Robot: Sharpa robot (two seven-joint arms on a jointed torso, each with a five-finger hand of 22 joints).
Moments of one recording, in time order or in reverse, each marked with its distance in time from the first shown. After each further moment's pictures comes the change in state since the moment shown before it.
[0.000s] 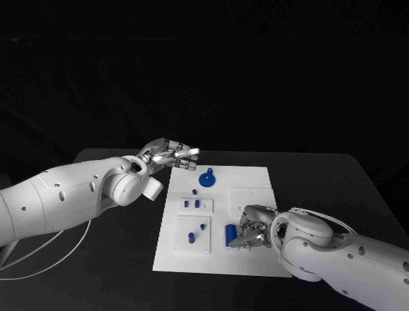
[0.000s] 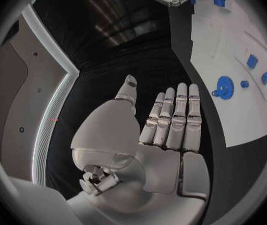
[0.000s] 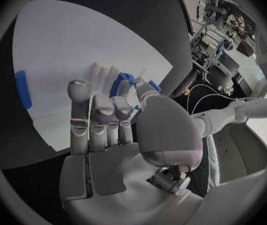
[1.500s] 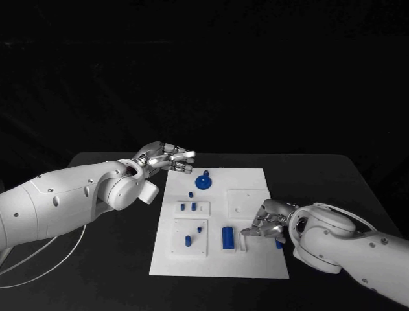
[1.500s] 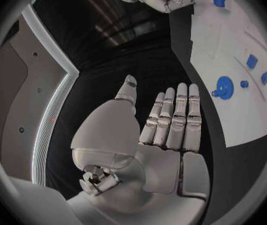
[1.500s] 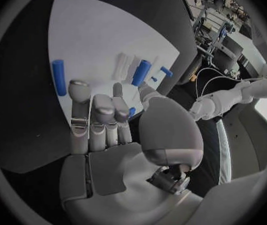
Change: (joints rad) left arm 0.000 -0.003 0.000 0.002 -0.001 0.000 0.000; left_hand 0.000 0.000 -0.003 0.003 0.000 0.000 0.000 0.004 0.000 0.000 0.000 0.000 0.000 0.000 0.000 0.000 0.001 0.000 0.000 0.000 0.000 0.000; right arm 0.005 -0.123 0.056 -0.019 0.149 -0.042 0.035; right_hand -0.055 0.006 0.010 0.082 -0.085 -0.109 0.069 0.000 -0.602 0.003 0.036 0.025 0.019 -0.004 0.015 0.006 -0.010 0.003 -0.002 0.009 0.012 -0.003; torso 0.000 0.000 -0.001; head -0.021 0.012
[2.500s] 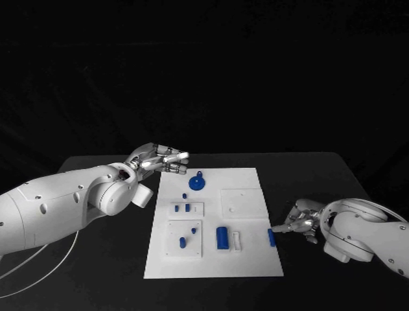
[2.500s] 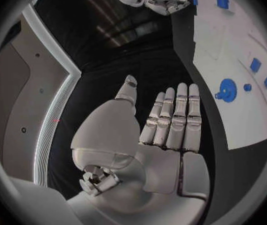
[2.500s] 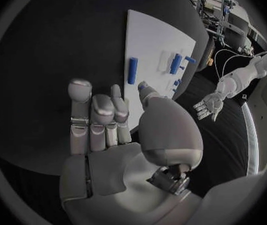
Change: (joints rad) left arm -0.003 -0.006 -0.002 0.022 0.002 -0.013 0.024; left_hand 0.000 0.000 -0.003 -0.009 0.000 0.004 0.004 0.000 0.000 0.000 0.000 0.000 0.000 0.004 -0.004 0.000 0.001 0.000 0.000 0.000 0.000 0.000; right arm -0.004 -0.114 0.010 -0.088 0.155 0.084 -0.039; right_hand 0.007 -0.018 -0.034 0.023 0.002 -0.036 0.025 0.000 -0.178 -0.002 0.016 0.013 -0.002 0.000 0.007 0.012 0.005 0.016 0.000 0.014 -0.012 0.000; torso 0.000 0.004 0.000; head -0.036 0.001
